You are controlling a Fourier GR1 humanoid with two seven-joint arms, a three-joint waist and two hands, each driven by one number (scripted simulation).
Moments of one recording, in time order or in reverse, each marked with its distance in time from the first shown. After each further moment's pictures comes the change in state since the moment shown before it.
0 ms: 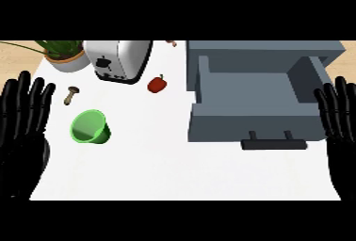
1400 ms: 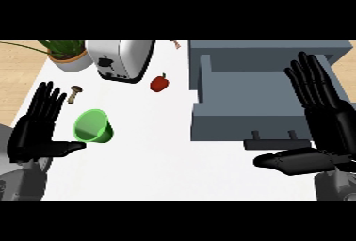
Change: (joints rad) left arm -0.157 0.134 0.287 0.808 0.277 -0.262 -0.203; right arm -0.212 -0.046 -0.041 0.201 -0.100 0.147 0.051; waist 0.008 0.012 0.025
